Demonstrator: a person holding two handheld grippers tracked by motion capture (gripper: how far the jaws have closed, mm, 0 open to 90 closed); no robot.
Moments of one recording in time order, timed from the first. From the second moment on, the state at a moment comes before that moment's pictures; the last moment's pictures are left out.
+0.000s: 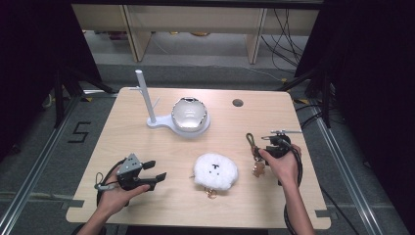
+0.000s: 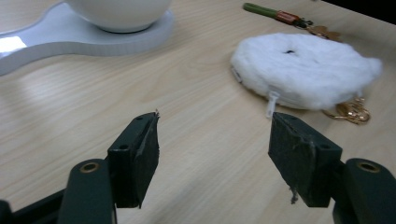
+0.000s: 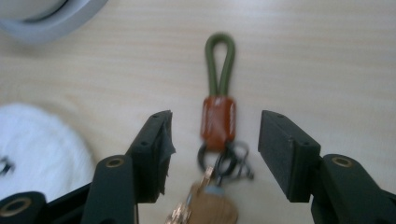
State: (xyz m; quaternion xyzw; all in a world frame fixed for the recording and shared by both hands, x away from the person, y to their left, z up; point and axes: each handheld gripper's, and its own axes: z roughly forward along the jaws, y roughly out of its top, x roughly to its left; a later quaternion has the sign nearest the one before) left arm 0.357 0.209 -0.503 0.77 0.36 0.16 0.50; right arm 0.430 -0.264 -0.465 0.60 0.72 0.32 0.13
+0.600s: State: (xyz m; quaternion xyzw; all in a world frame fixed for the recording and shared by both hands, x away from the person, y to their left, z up) left arm 0.355 0.213 -0.506 0.76 0.38 0.17 0.49; right arm 0.401 -0.234 -0.465 0.59 0.76 0.28 0.04
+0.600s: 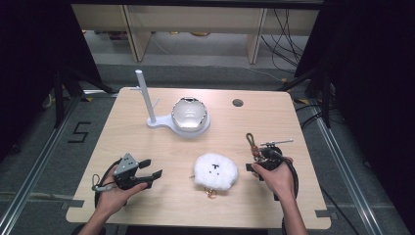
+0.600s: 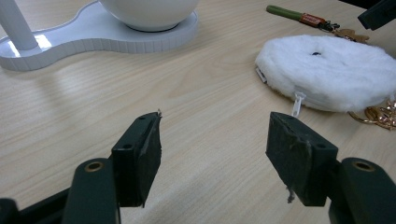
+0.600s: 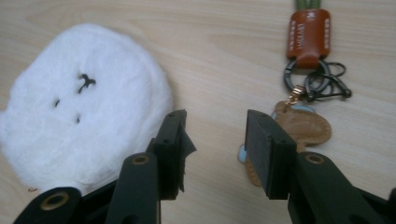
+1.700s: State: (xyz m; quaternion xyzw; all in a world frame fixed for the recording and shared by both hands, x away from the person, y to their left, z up) left arm 0.354 0.216 -0.511 0.76 0.38 0.17 0.49; right arm 0.443 -0.161 -0.475 0.54 0.82 0.16 -0.03
